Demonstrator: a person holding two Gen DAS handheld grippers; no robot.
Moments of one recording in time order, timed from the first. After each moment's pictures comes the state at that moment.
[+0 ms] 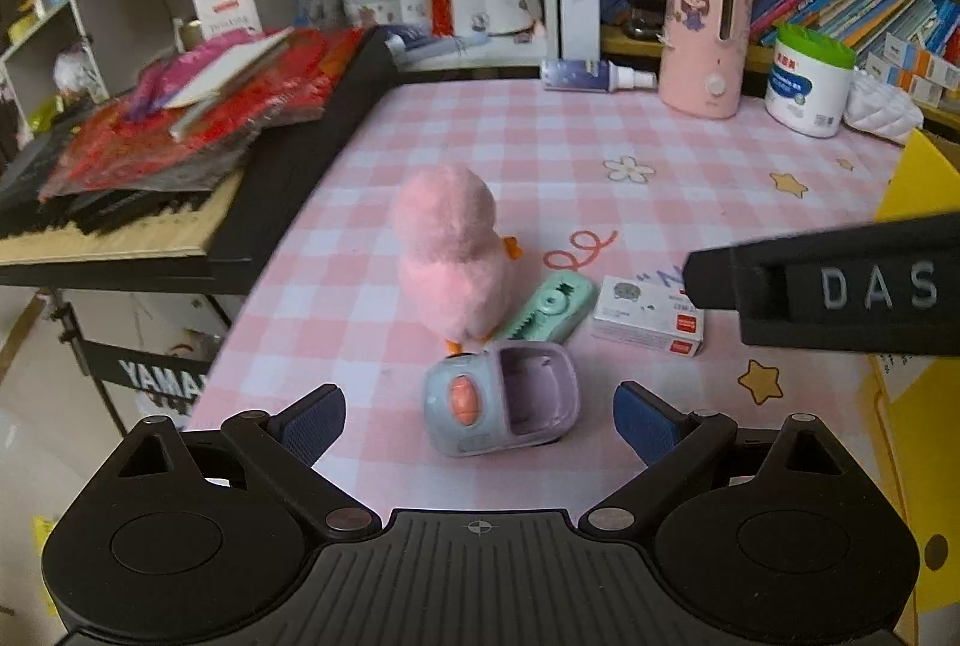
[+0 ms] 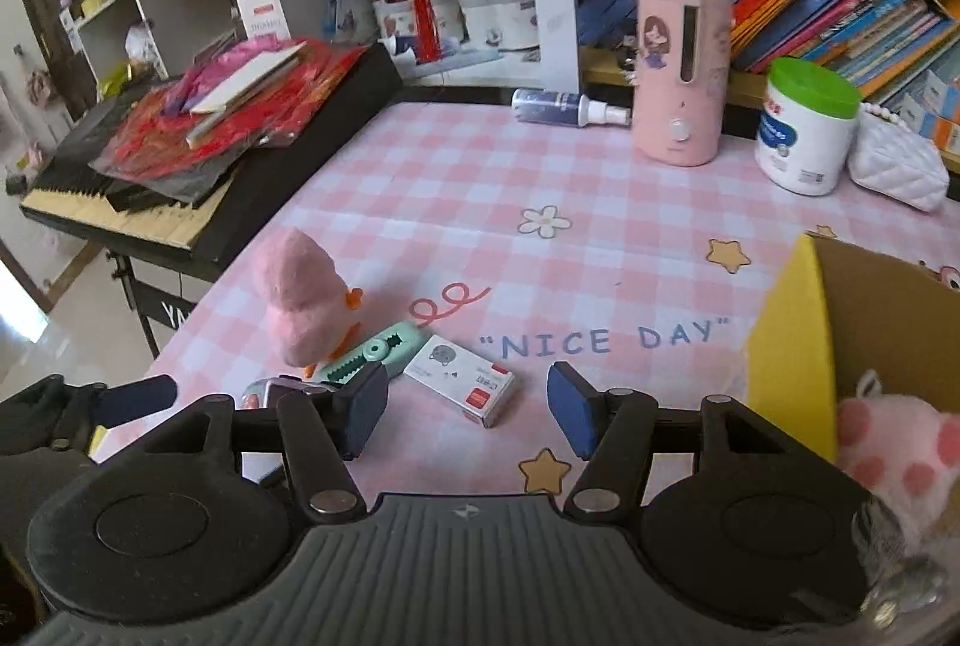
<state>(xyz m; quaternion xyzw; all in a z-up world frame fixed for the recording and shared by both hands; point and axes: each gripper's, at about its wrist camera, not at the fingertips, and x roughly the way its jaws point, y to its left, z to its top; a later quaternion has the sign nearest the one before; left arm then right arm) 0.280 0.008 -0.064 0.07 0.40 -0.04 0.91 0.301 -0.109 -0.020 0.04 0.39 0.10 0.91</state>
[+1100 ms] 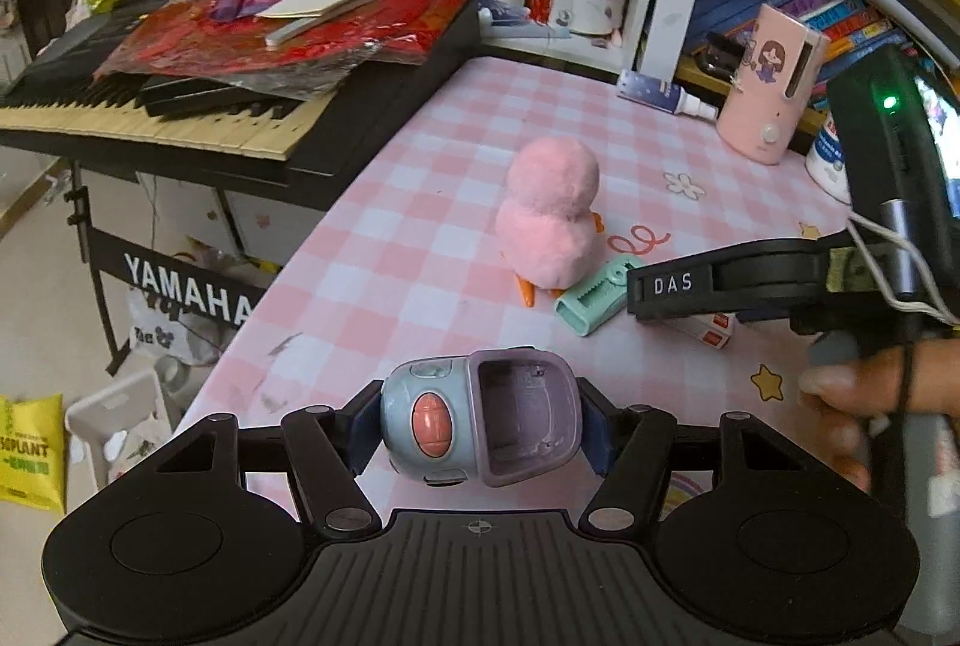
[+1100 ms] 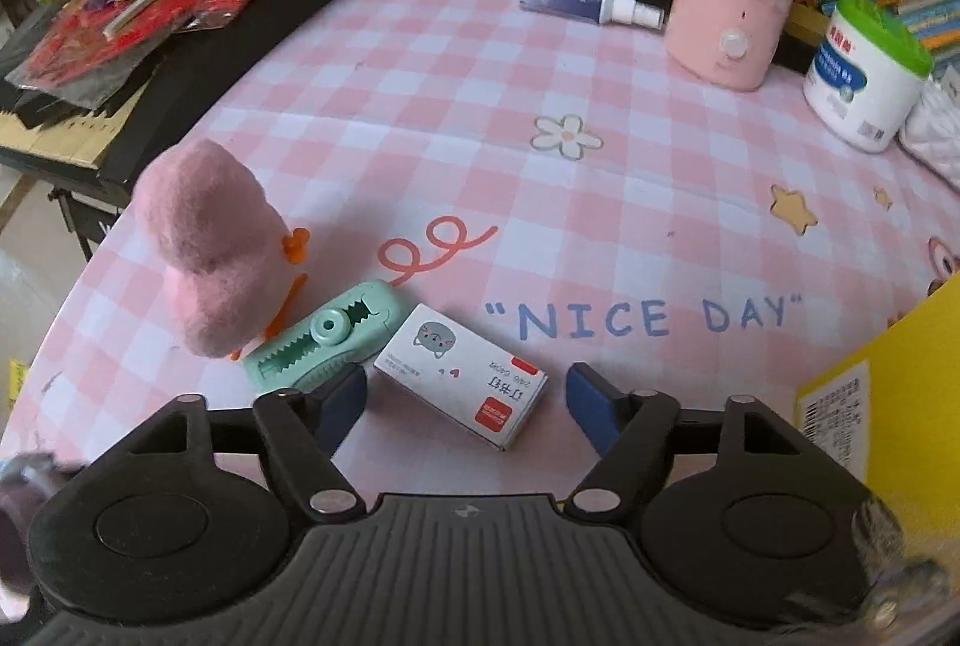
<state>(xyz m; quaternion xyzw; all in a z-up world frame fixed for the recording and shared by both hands) 0.248 0.063 -0.050 -0.05 0.42 0.00 0.91 0.367 -0.072 -0.080 0.00 0.48 0.06 0.87</state>
